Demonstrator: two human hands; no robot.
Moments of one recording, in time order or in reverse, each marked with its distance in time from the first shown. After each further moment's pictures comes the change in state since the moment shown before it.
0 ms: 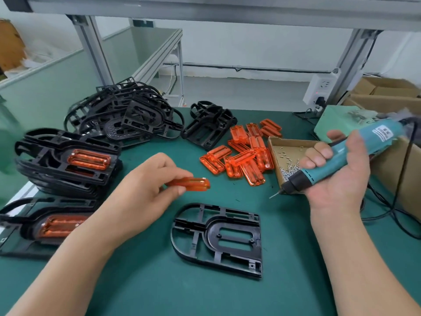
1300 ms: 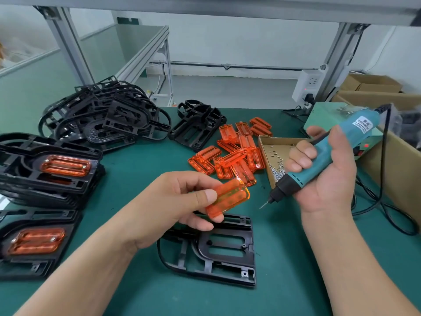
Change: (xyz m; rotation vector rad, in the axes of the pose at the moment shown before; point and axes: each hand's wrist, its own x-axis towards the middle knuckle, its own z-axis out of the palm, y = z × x) left_hand 0.023 0.047 0.031 -1.059 -0.392 -0.369; right_hand -0.003 0.000 0.008 -0.042 -0.089 0.071
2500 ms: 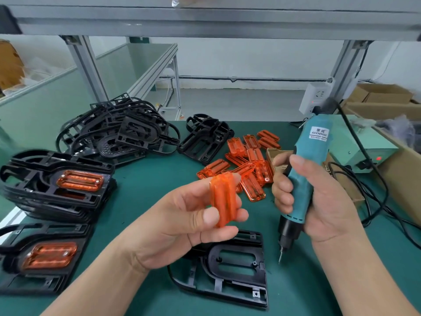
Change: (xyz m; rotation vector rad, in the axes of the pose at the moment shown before) left_hand 0.001 -0.008 -0.009 -0.474 -0.363 0.125; right_hand -0.018 0.001 0.028 -0.313 -0.192 0.296
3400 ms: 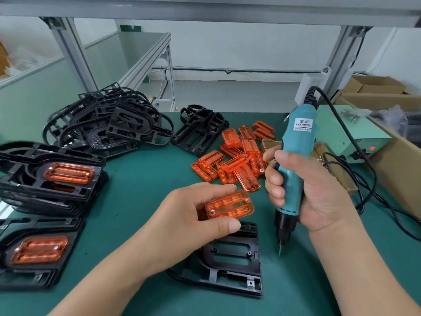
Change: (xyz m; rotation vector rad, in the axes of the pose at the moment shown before) left_hand 0.003 -0.019 0.014 0.960 0.424 0.036; right_hand 0.000 -0.002 -0.002 -0.084 -0.009 0.065
